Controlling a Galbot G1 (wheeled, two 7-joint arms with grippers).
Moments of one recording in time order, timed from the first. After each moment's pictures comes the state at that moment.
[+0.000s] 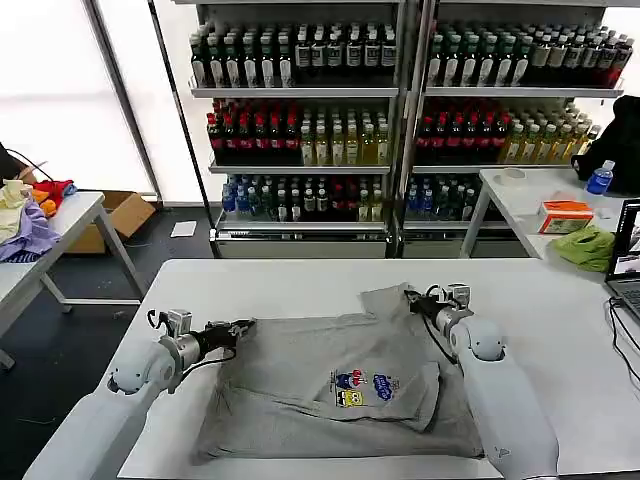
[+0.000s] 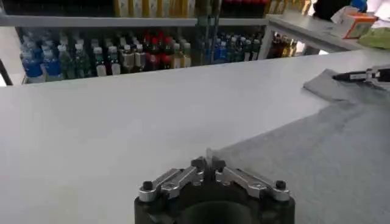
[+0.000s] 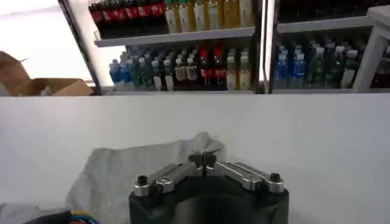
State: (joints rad) left arm 0.83 -0.96 -0.20 -1.48 -0.59 0.58 0.33; right arm -0.68 1.29 0.39 1.24 0.33 -0.58 -0.24
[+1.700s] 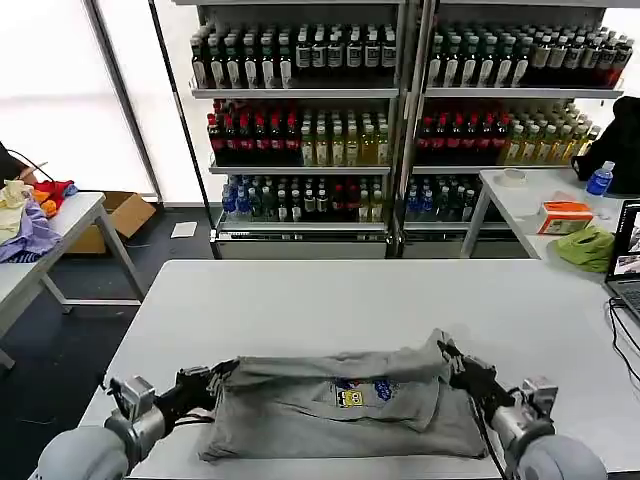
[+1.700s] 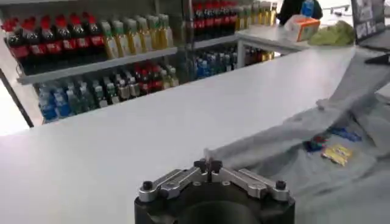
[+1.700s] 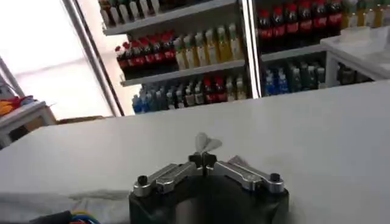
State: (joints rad) left arm 1.49 -0.85 -0.54 -2.14 -0.49 0.54 0.24; right arm -1.56 1.24 0.70 2.18 0.56 -0.58 -0.11
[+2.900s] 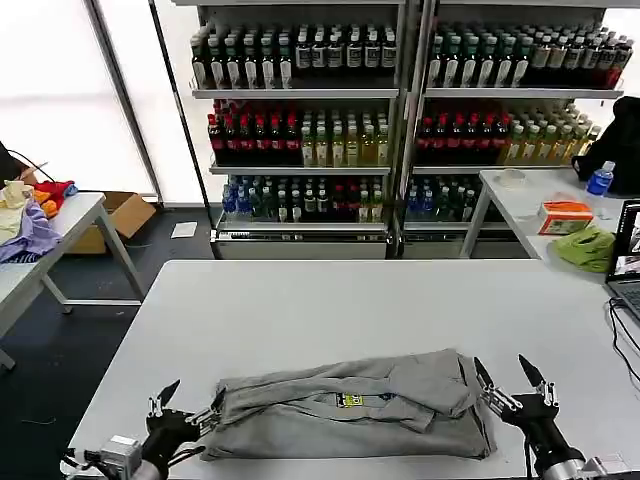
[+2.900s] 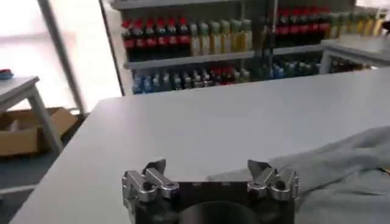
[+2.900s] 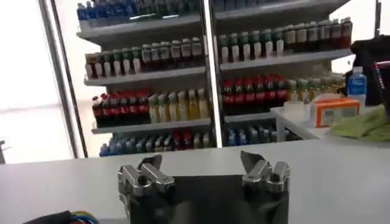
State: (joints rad) left arm 1.73 -1.14 -0.55 -2.28 -0.38 0.46 -0.15; right arm -1.75 1.33 0.85 2.15 0.47 -0.06 -0.23
